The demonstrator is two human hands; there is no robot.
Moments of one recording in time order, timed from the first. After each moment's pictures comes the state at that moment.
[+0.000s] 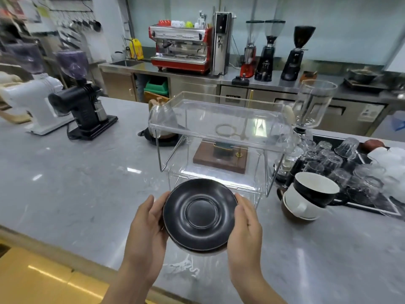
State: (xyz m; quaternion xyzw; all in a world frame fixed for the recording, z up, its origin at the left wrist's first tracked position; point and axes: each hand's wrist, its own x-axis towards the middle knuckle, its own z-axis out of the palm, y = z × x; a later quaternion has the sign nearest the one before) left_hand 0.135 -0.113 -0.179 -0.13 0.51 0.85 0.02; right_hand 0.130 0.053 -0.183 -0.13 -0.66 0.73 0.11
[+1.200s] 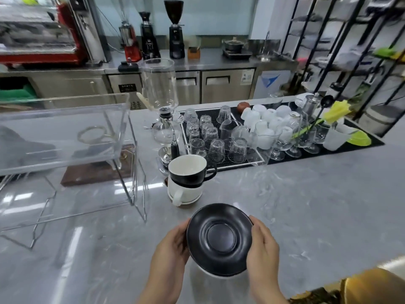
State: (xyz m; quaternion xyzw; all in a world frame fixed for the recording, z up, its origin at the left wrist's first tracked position) left_hand 0.123 0.151 -0.233 -0.15 0.50 0.80 0.29; right_hand 0.198 0.303 -0.255 -0.41 -0.61 0.62 0.27
